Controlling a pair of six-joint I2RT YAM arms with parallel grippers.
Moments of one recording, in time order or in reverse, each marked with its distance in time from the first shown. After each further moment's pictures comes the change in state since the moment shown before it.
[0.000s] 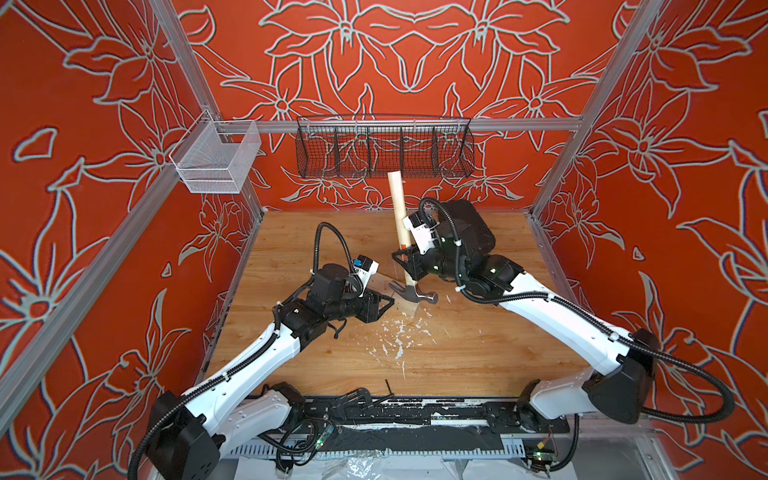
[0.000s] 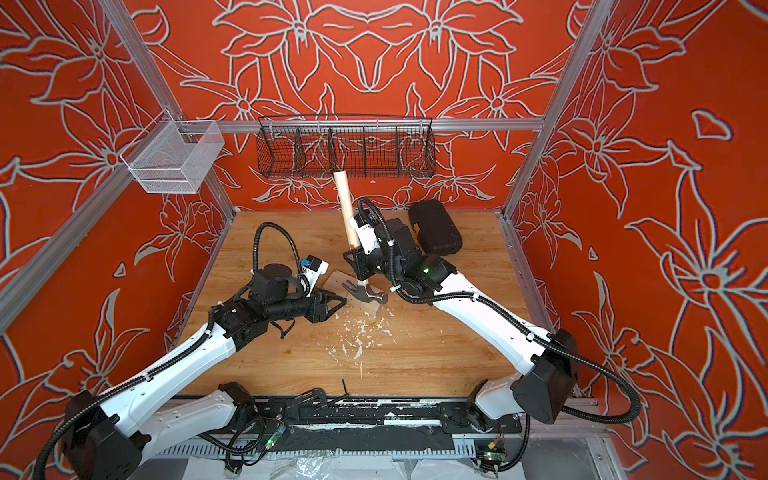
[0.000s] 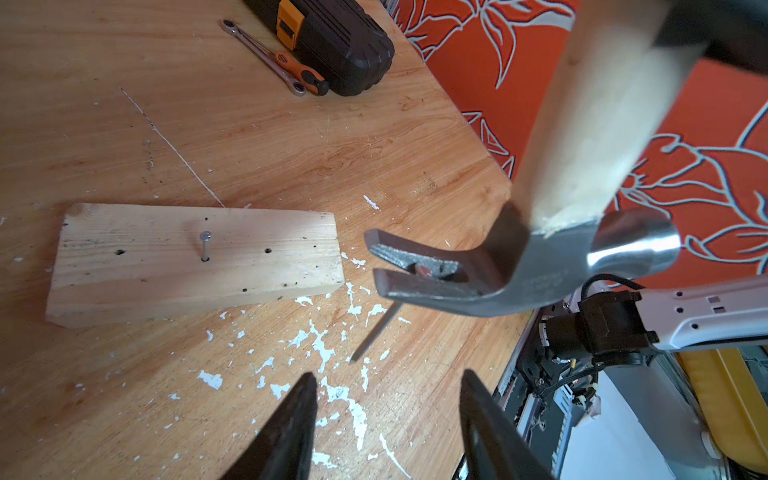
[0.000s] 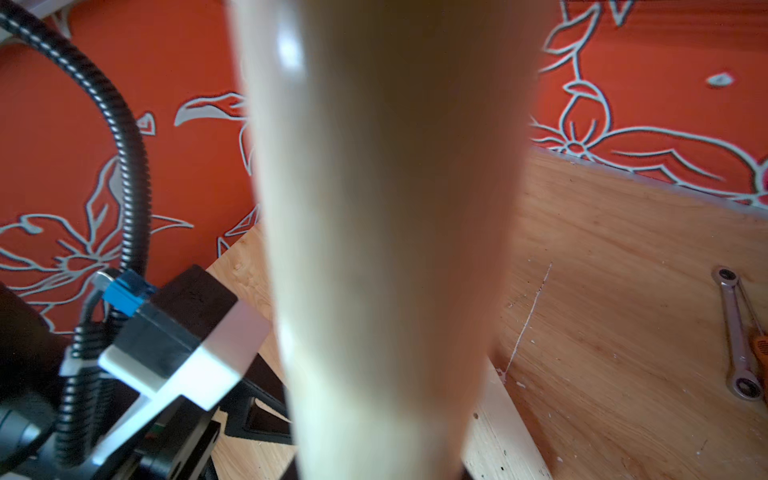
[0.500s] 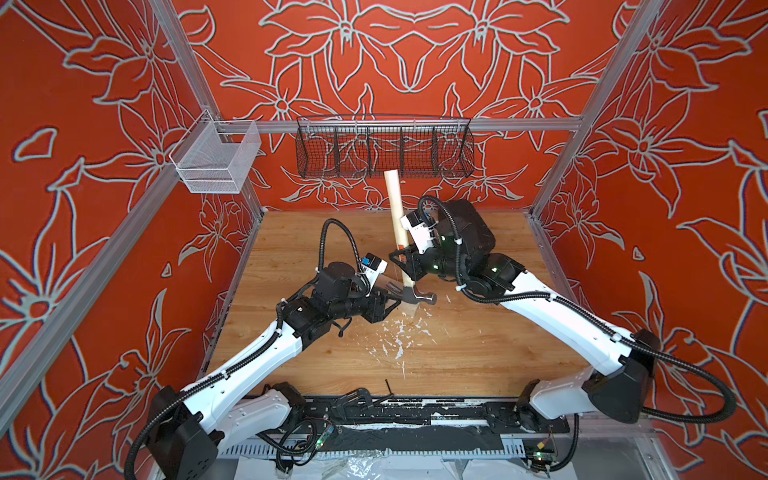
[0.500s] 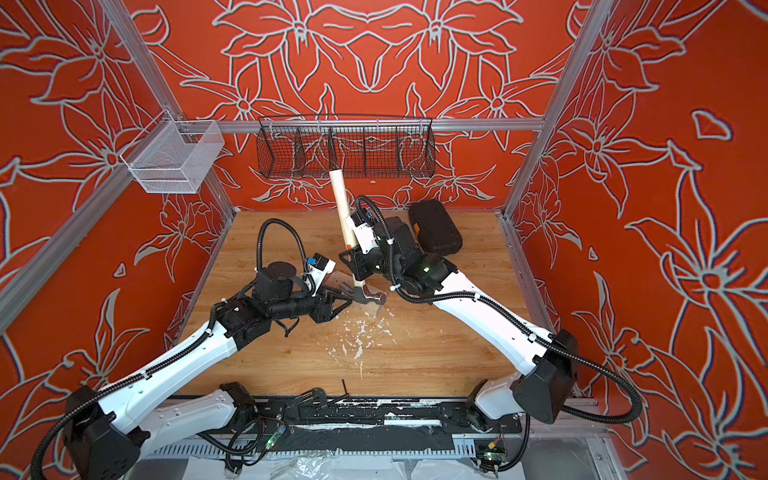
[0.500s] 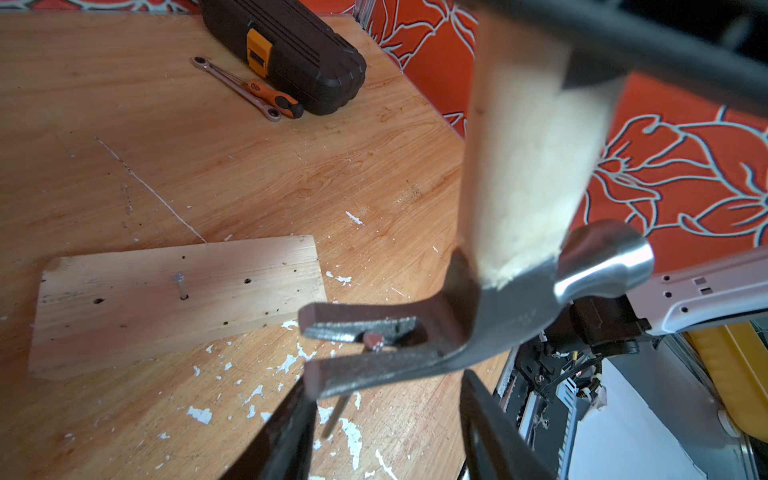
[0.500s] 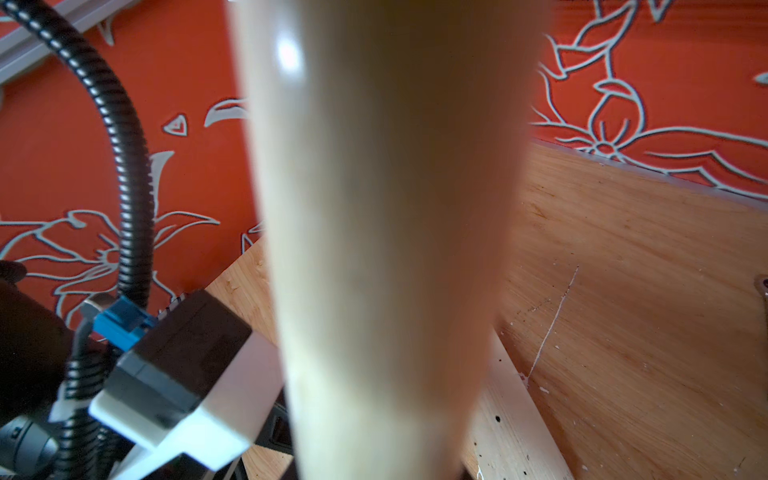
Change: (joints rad) left arm -0.062 0.026 0.061 0.005 -0.030 0.053; right arm 0.012 0.003 0.031 -0.024 -0.040 0.013
